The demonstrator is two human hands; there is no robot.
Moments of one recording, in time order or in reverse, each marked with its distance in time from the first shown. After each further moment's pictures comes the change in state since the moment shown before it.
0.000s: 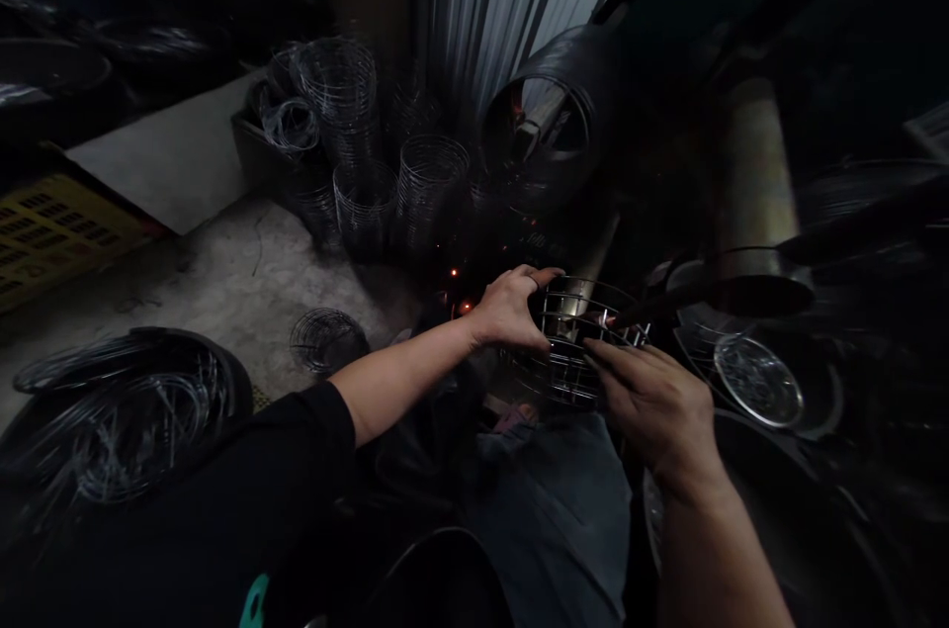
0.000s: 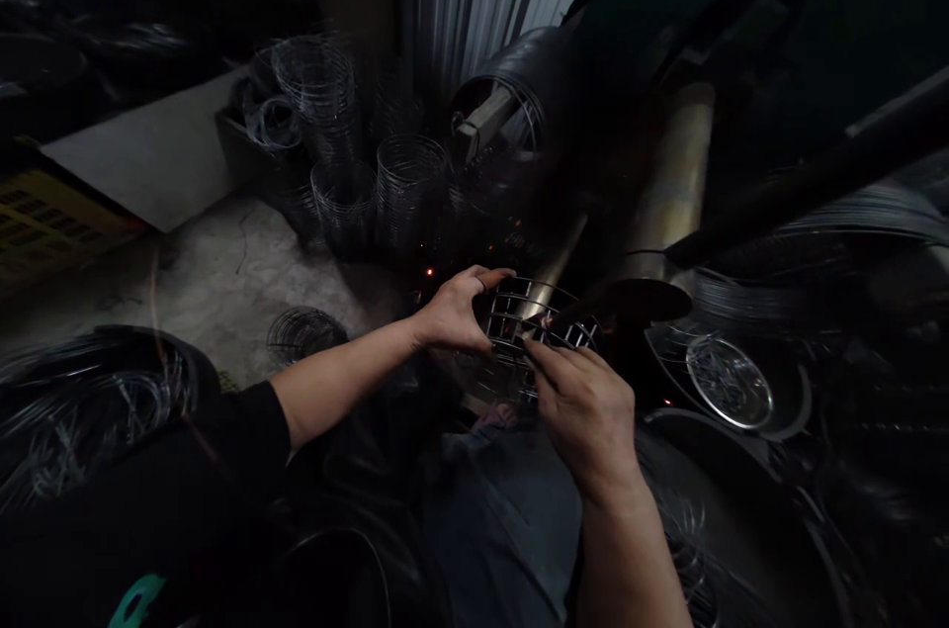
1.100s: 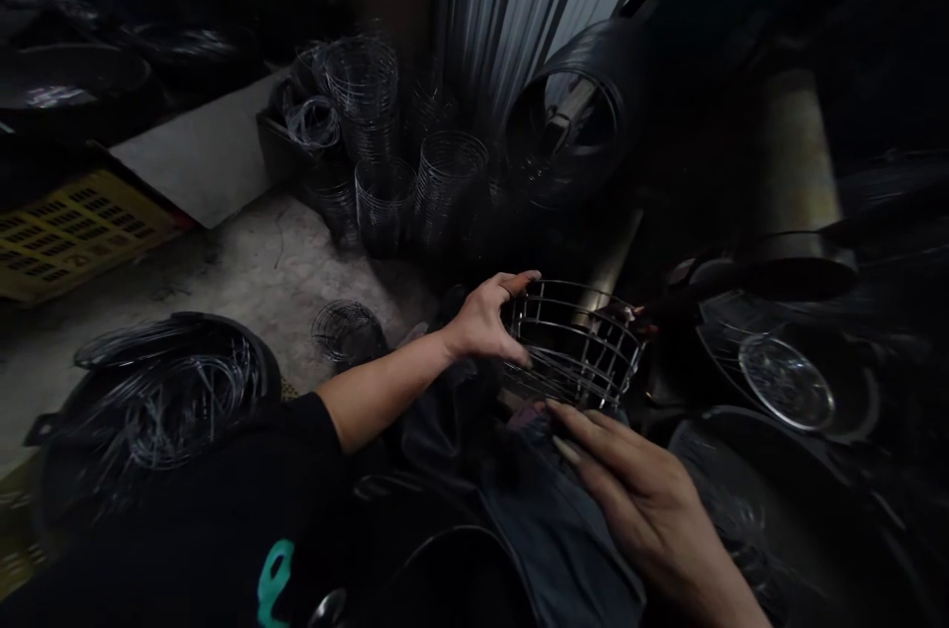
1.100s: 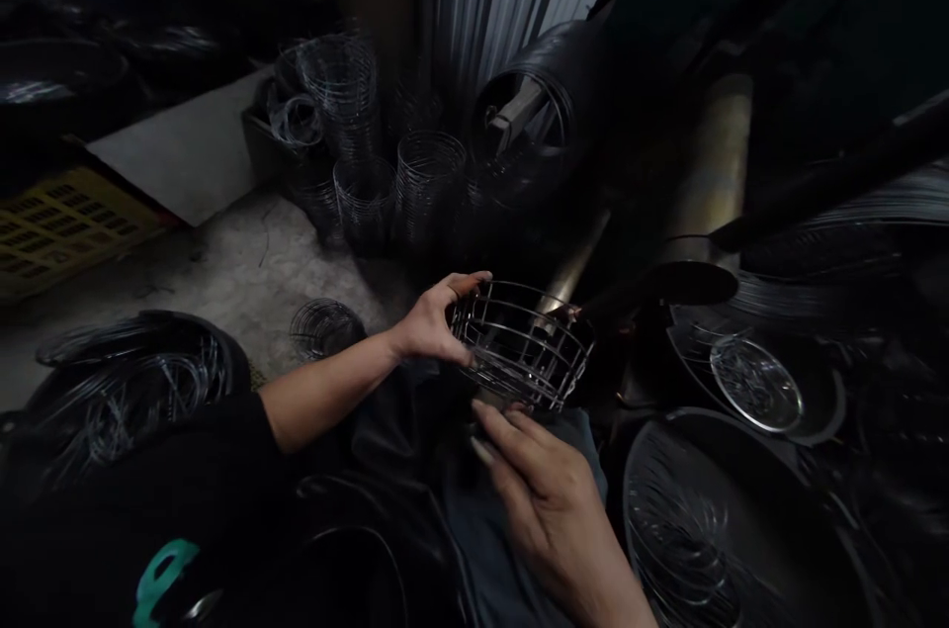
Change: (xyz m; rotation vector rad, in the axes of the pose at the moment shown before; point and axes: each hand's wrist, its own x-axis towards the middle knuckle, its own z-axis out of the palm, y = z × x) left_hand -0.052 -0.031 -0.016 -0.246 0.095 0.030; right_hand -0.031 -0.088 -0.036 0.595 -0.273 0.158
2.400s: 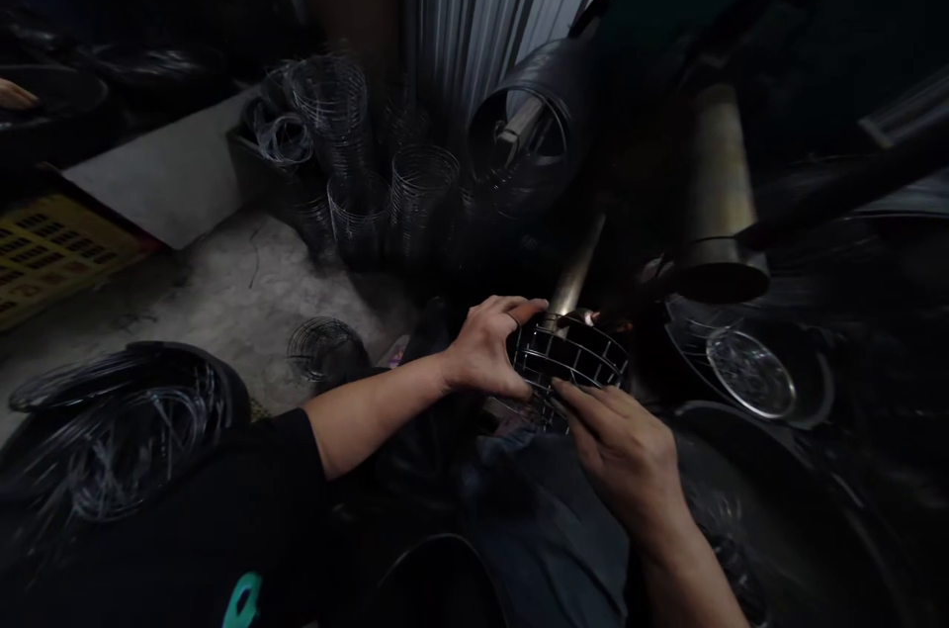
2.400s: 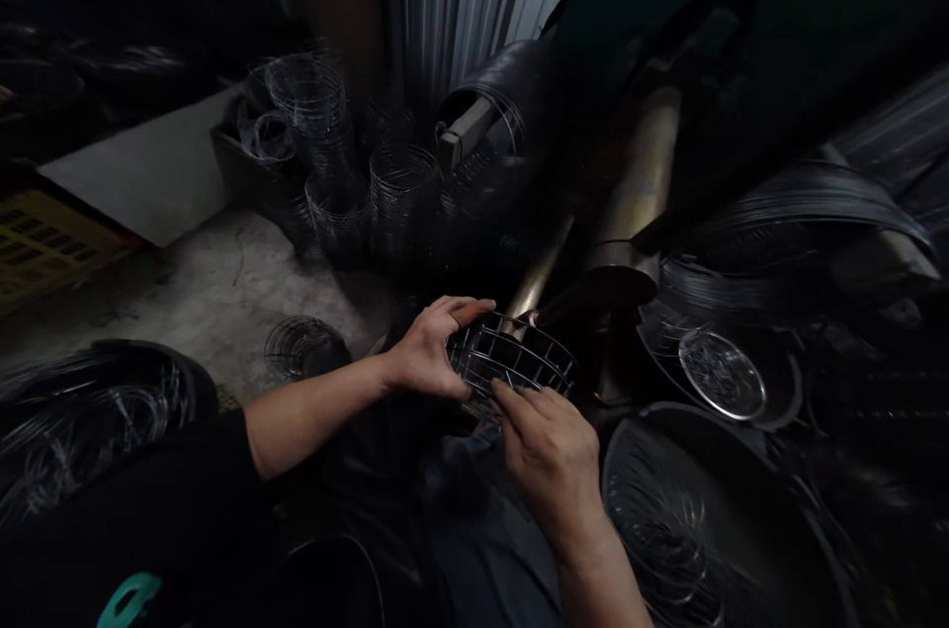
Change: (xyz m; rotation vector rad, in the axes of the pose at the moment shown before) left_hand 0.006 0.035 0.029 0.291 -0.080 0.095; right_hand 0.012 0.060 -0.006 -0.533 0.265 -0.259
